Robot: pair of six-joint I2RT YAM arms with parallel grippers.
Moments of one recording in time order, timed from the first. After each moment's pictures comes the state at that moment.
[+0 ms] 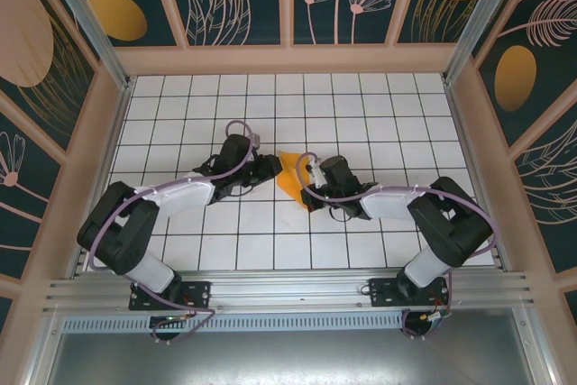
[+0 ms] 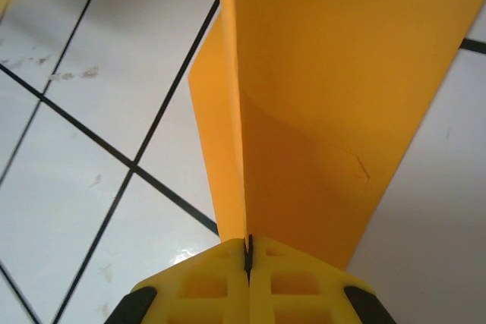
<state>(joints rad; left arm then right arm) -0.59 1.59 0.78 0.12 0.28 -0.94 0.70 1.58 0.61 0.17 -0.27 0.37</state>
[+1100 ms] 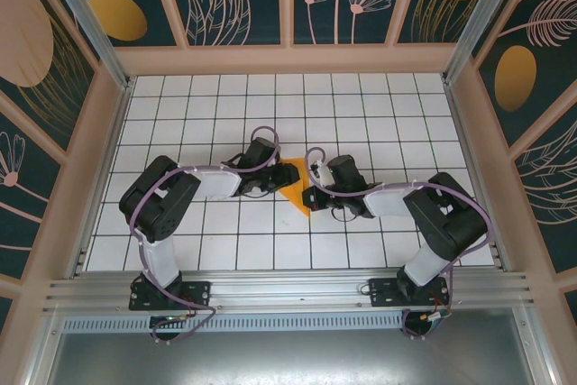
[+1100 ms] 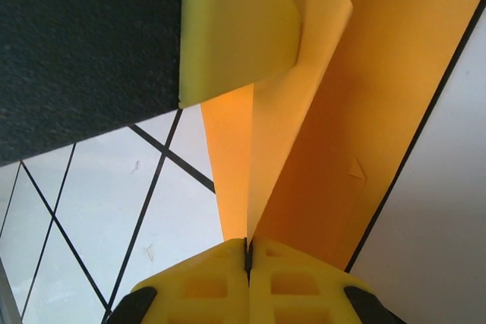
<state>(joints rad) -0.65 1.88 0.94 0.11 0.32 -0.94 0.62 1.62 0.58 0.25 -0.47 0.47</state>
